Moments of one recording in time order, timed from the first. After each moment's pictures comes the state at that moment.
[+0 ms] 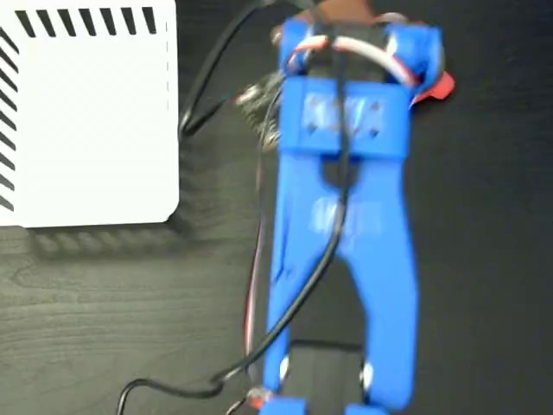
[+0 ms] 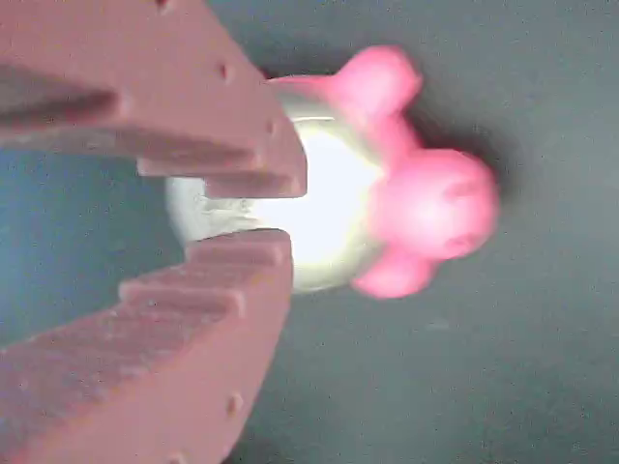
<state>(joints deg) 16.5 78.4 69.1 81.2 -37.2</state>
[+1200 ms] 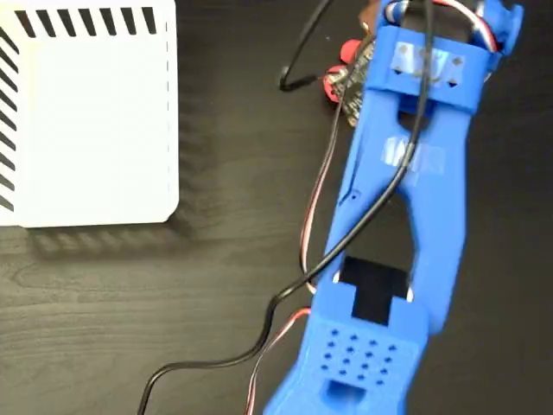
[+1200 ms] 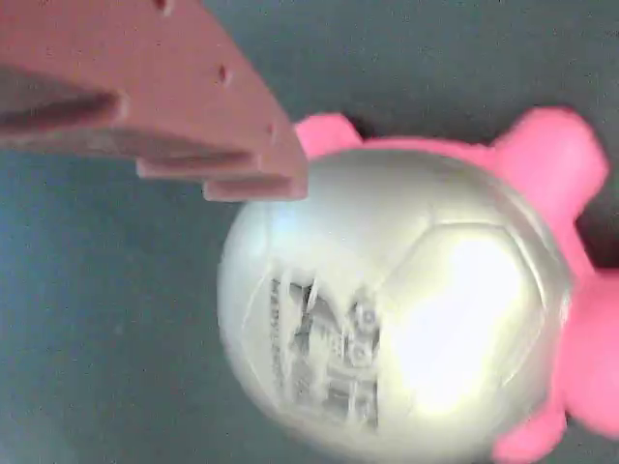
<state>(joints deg) 23.9 54.8 48.3 84.7 -47.8</state>
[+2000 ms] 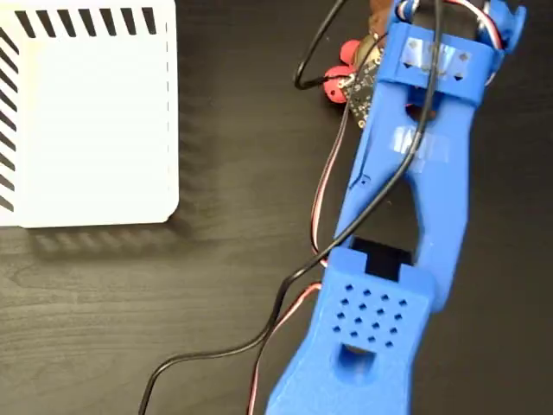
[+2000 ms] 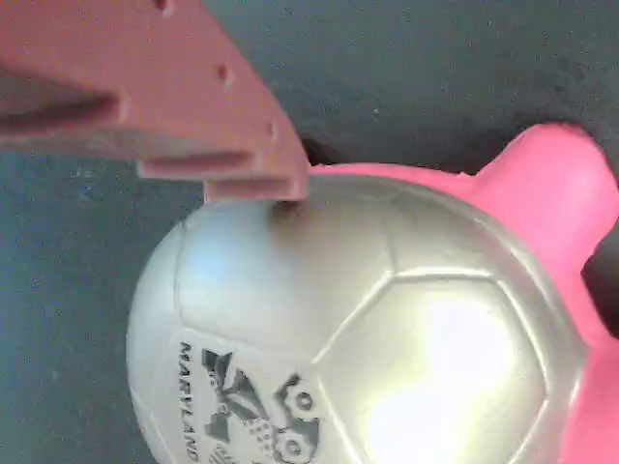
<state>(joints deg) 25.4 41.4 36.1 87.2 -48.3</state>
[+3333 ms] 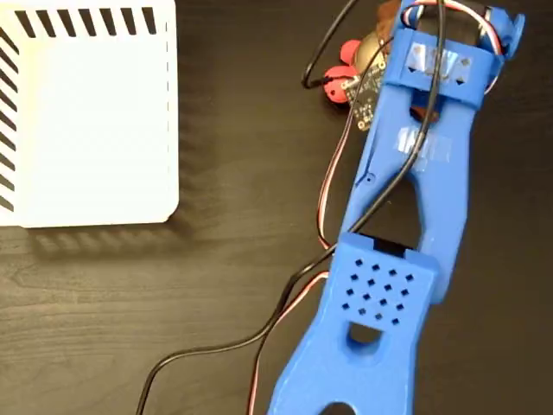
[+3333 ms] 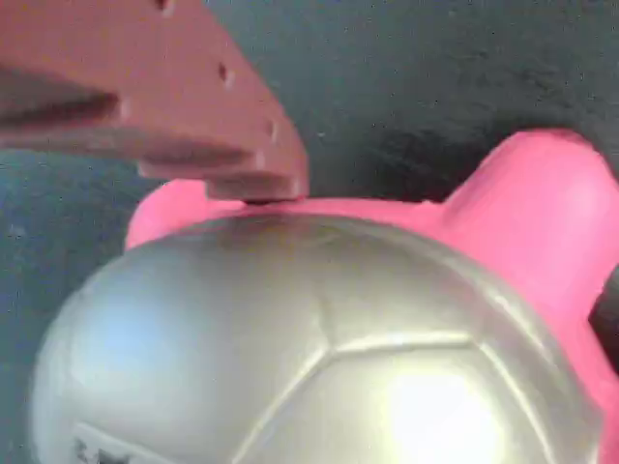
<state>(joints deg) 26.5 30.0 26.0 89.0 -44.1</state>
